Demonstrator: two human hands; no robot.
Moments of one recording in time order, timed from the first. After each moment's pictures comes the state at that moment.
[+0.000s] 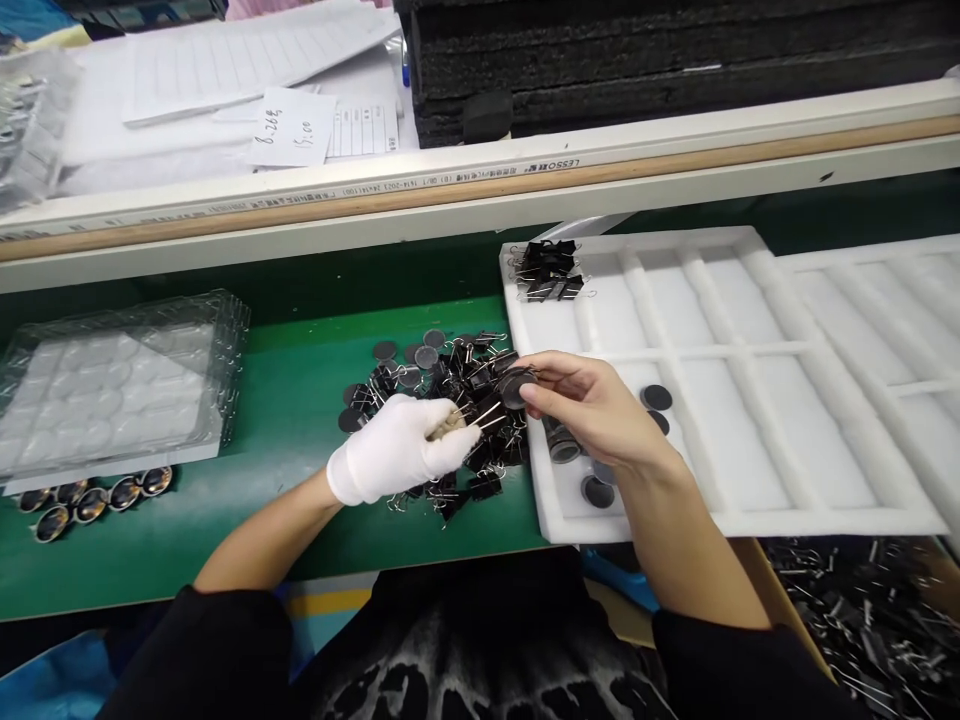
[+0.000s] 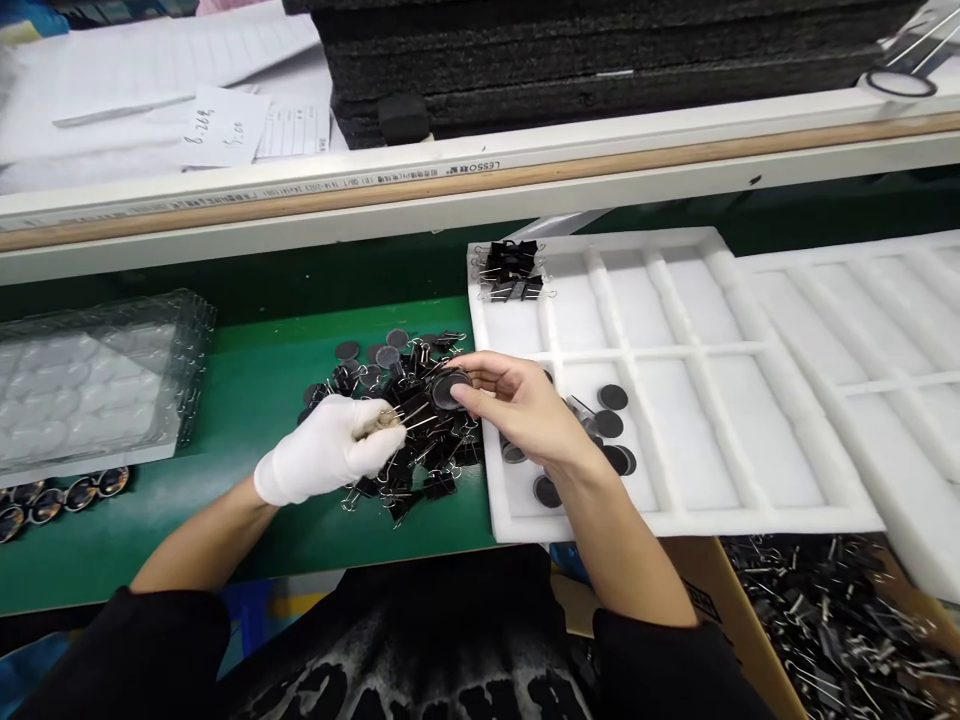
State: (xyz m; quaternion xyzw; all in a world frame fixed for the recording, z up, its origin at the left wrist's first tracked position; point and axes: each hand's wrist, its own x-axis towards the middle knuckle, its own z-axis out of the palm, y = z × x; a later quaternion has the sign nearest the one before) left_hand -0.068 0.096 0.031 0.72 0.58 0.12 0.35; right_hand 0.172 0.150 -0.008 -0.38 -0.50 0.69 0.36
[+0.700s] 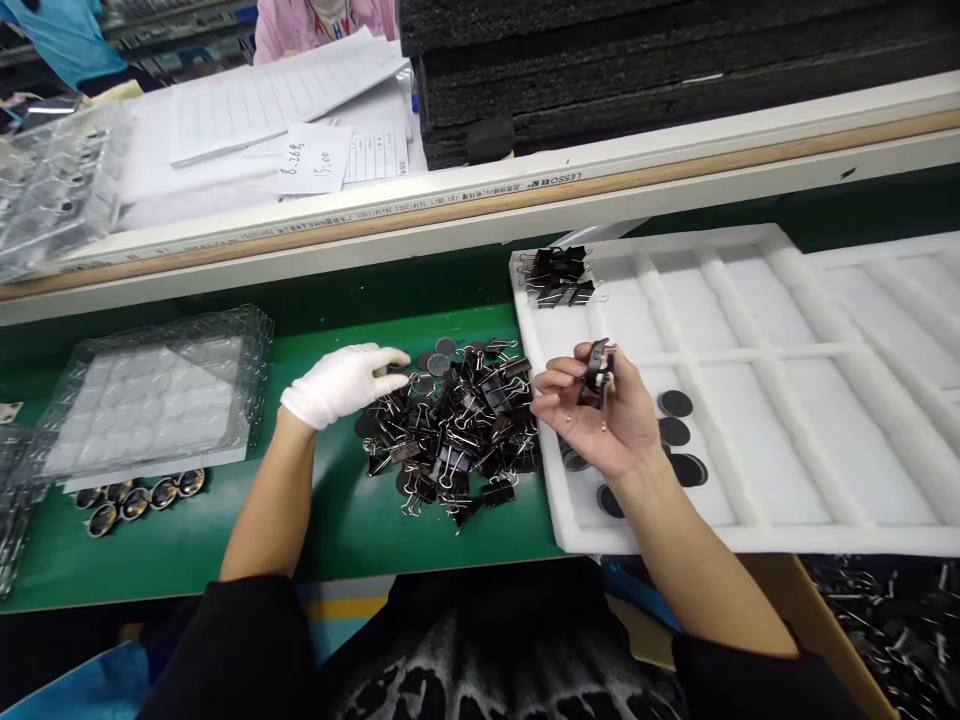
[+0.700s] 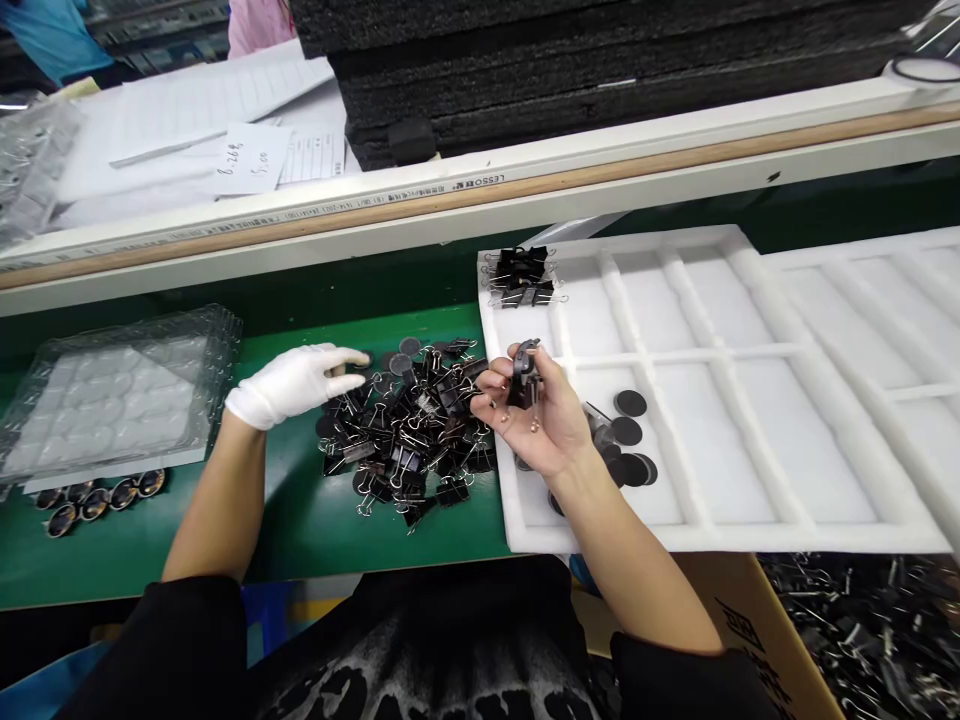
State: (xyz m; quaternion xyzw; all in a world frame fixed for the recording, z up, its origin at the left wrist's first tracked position) left_hand -0.173 0.159 0.012 0.78 0.60 -0.04 0.16; right_hand 0.165 0.152 -0.021 -0.28 -0.23 0.81 0.46
